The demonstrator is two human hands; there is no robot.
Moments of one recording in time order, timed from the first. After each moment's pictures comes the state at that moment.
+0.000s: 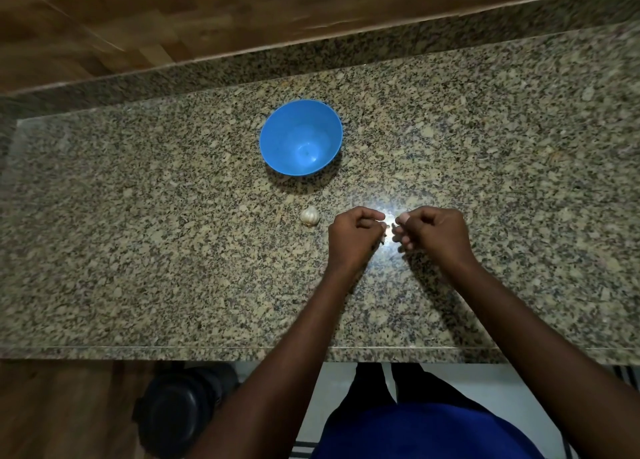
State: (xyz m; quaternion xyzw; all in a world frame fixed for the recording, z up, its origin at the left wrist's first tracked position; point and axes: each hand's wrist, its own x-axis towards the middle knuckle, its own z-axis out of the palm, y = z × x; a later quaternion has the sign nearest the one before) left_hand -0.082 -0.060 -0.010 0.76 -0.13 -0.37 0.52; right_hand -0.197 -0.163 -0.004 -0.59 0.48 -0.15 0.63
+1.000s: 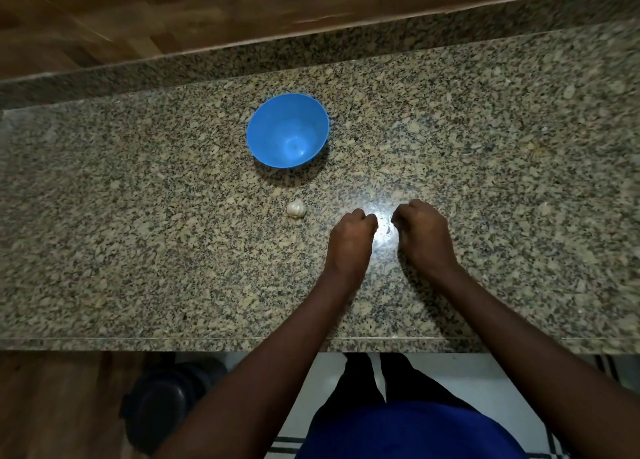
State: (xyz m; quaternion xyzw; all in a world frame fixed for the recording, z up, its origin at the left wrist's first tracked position) left_hand -0.104 -0.060 -0.042 0.86 -0.46 -0.08 0.19; right_hand -0.212 -0.172 -0.043 -0.90 0.35 -0.11 0.24
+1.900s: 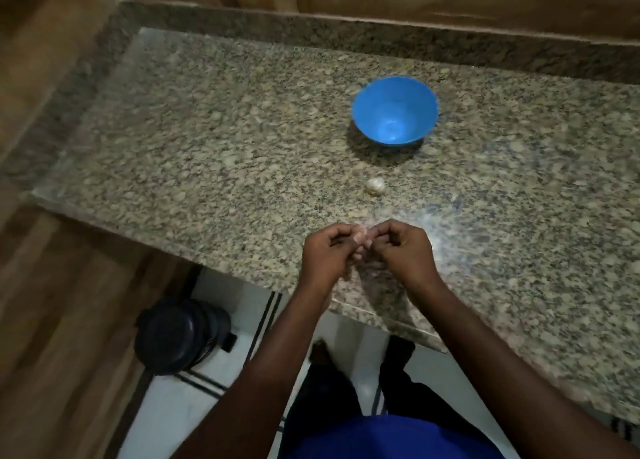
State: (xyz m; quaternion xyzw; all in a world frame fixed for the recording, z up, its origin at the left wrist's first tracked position) left_hand -0.095 0.092 0.023 0.73 0.01 -0.29 0.62; right_hand -0.158 -0.038 0.008 -0.70 0.34 -0.03 0.63
